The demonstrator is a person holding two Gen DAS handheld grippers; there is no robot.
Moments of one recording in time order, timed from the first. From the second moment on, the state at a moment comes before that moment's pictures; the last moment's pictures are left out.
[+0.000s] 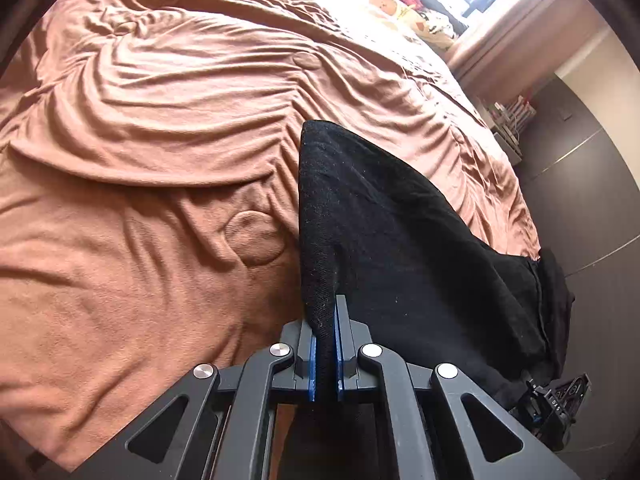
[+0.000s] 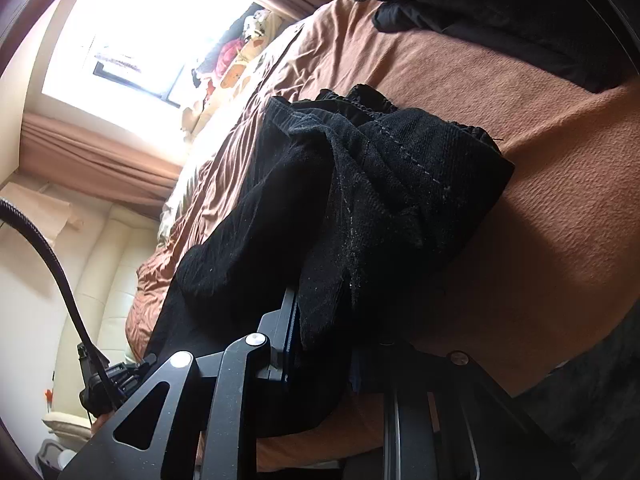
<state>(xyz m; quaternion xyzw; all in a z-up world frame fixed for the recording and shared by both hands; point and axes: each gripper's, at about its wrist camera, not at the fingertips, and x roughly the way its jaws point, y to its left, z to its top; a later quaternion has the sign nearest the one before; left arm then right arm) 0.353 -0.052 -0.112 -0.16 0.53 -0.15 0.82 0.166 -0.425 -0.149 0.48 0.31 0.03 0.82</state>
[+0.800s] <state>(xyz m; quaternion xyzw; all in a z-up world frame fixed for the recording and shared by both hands) 0.315 0.121 -0.113 -0.23 0.51 -0.08 0.83 0.231 -0.316 -0.129 0.41 0.36 0.08 0.83</state>
